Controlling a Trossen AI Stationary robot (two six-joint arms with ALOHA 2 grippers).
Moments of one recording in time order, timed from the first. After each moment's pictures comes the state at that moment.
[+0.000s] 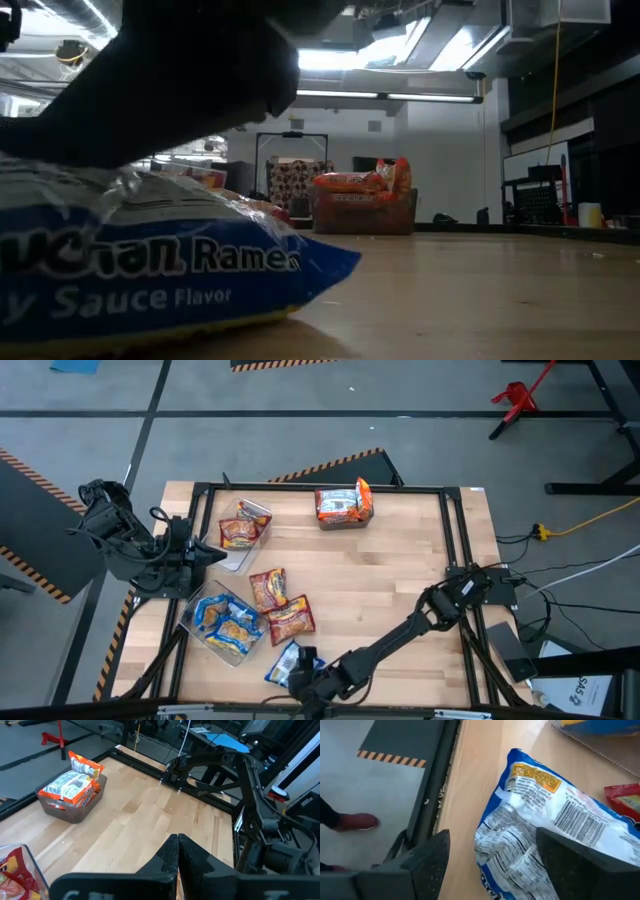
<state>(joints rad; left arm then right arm) -0.83 0.80 1.24 -1.02 -0.91 -0.88 0.58 2.46 2.02 -0.41 0.27 0.35</state>
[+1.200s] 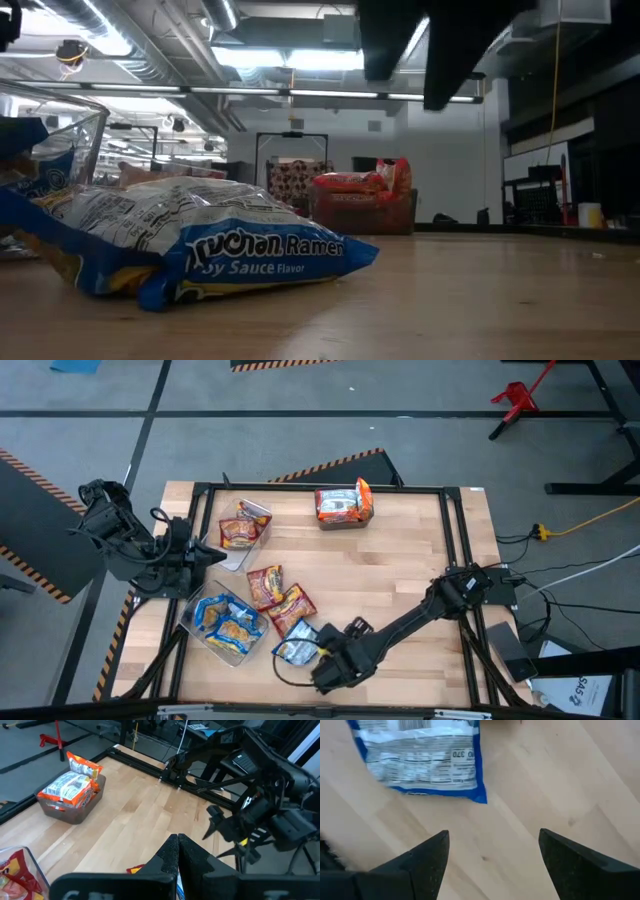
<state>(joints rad) -0.83 0.80 1.24 -1.03 -0.90 -0.85 0.56 2.36 2.26 -1.40 0.28 1.25</state>
